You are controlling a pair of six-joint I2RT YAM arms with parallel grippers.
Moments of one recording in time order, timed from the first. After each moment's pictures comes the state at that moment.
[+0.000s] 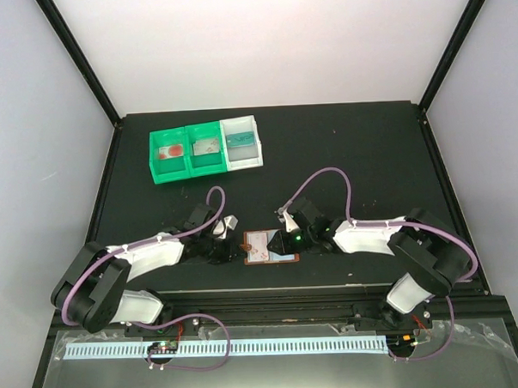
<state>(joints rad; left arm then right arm) -0.54 1.34 0.46 -0.16 0.57 -0.65 0.83 1.56 0.64 0.05 -0.40 0.69</state>
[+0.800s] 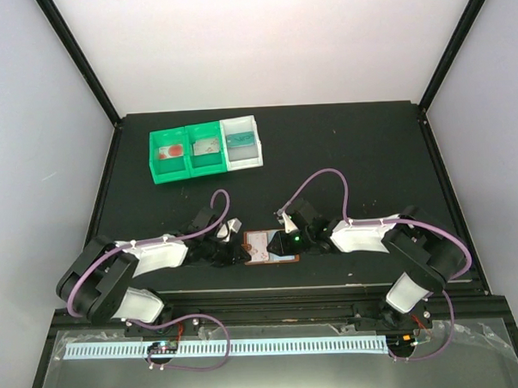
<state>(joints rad) -0.58 1.39 0.43 -0.05 0.59 -0.70 0.83 1.61 0.65 0.05 -0.41 0.71</state>
